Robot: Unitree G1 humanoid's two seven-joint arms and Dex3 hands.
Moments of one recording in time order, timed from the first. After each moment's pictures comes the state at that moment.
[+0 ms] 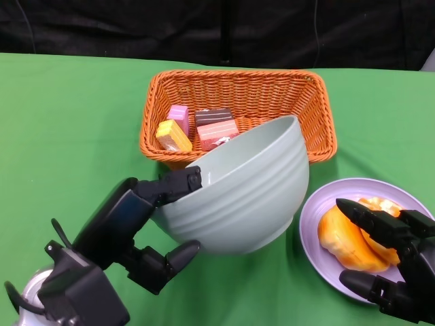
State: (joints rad) left arm -0.10 0.19 -0.12 0.08 0.16 -0.60 -0.27; right arm 0.29 -0.29 0.06 -0.30 -0.69 -0.25 -0.14
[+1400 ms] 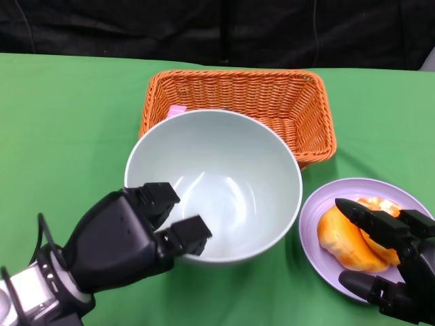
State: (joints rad) left arm -0.26 0.52 -0.35 0.24 1.31 -0.77 0.76; right arm 0.30 -0.29 0.06 -0.33 -0.69 -0.25 -0.13
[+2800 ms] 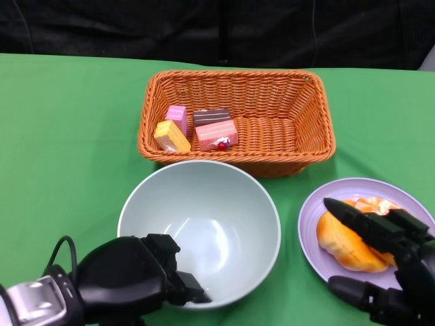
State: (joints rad) left arm -0.17 0.71 -0.52 0.00 0.71 -0.57 -0.07; right arm 0.32 -0.28 0.08 -0.33 -0.54 -0.38 -0.12
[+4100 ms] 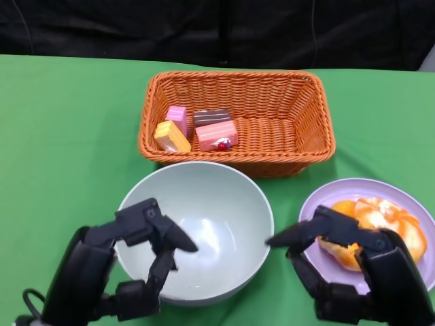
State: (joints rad) left arm 0.23 0.18 -0.12 -0.18 0.00 -0.57 -0.12; right arm 0.18 -0.10 0.20 -0.15 -0.22 -0.64 -0.01
